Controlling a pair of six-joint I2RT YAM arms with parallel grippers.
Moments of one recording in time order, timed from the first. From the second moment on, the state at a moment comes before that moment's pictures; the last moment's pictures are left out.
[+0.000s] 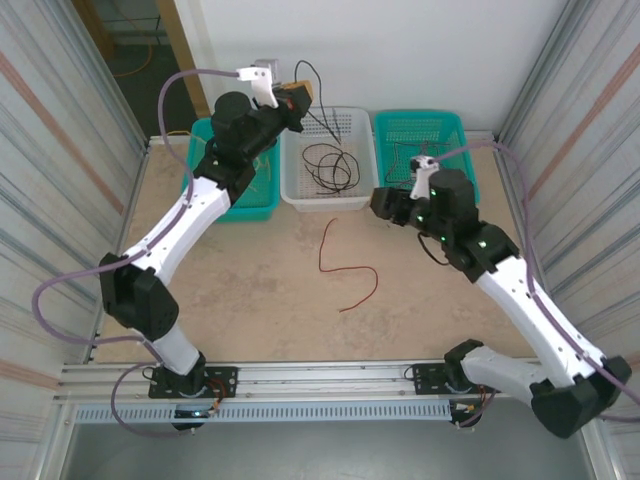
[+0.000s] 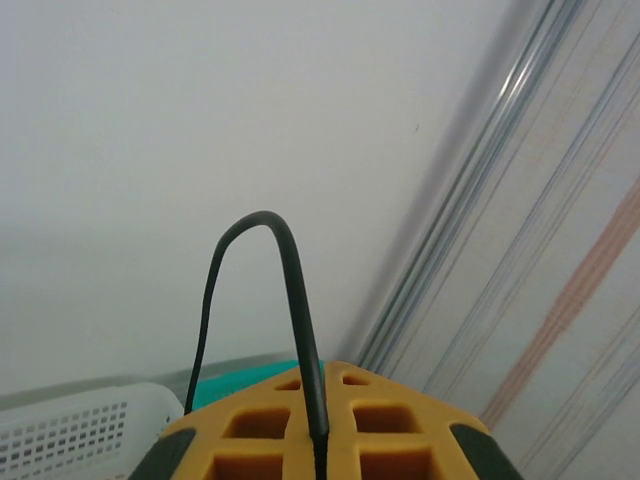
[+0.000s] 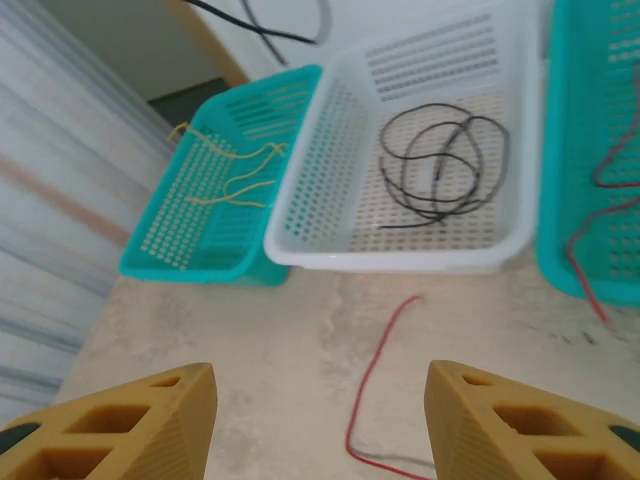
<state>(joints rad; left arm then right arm) -0.46 1.71 1.70 0.17 0.19 -0.40 0.47 0.98 1.09 -0.52 -0.07 0.53</state>
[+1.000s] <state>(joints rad) -0.49 2.07 2.03 -0.26 0.10 -0.20 0.39 0.90 1.04 -0.69 -0.11 0.54</state>
